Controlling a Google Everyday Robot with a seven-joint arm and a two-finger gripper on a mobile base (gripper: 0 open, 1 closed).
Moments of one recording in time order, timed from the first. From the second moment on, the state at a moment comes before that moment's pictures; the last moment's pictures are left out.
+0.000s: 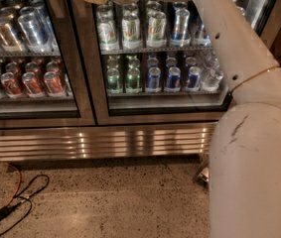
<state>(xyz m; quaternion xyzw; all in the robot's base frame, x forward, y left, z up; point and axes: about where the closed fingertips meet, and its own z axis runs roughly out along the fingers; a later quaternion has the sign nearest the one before) 0.700 0.142 1.054 -0.61 0.45 0.31 0.56</state>
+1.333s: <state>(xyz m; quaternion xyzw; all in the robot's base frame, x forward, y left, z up) 0.711 0.137 1.055 -0.61 0.45 0.31 0.56</state>
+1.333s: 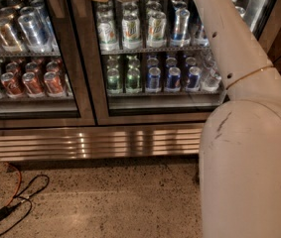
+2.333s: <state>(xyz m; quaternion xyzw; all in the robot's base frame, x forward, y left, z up) 0.718 0.134 1.056 -0.61 0.45 0.31 0.56</state>
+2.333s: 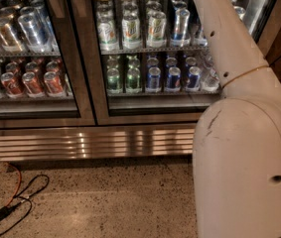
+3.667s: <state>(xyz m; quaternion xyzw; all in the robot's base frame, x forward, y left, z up) 0.728 0.131 1.057 -0.61 0.45 0.31 0.56</state>
